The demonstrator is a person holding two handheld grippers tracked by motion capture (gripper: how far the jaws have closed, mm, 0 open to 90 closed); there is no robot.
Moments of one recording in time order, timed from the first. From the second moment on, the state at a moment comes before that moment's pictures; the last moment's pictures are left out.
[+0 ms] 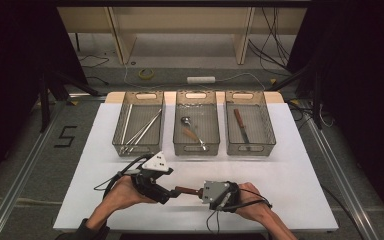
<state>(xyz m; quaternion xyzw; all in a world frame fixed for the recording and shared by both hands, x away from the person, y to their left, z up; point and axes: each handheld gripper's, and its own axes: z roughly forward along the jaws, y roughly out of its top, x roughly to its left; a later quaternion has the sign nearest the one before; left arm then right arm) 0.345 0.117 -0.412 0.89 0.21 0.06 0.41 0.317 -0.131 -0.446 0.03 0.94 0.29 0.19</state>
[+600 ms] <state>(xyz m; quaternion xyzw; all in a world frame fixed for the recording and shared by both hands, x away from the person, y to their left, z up) 0.344 0.140 -0.418 0.86 0.24 0.09 0.45 0.337 -0.161 -0.436 0.10 0.93 0.31 0.20</state>
